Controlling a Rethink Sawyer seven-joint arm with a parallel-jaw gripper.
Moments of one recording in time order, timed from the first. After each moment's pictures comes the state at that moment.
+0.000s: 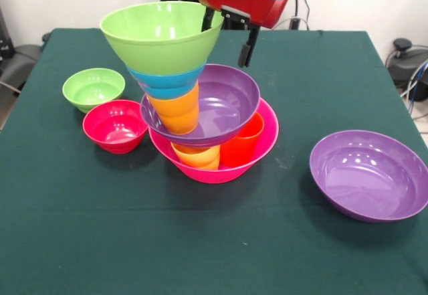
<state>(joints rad) -0.39 -0.73 0.39 1.42 -0.56 1.01 2.30</state>
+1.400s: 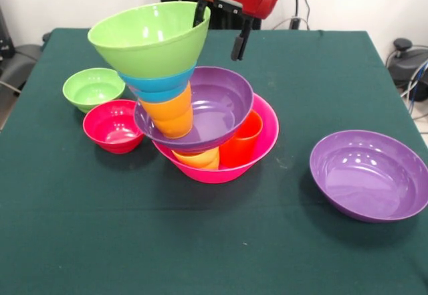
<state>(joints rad) -0.40 -0.76 0.39 1.42 -0.56 1.01 2.30</state>
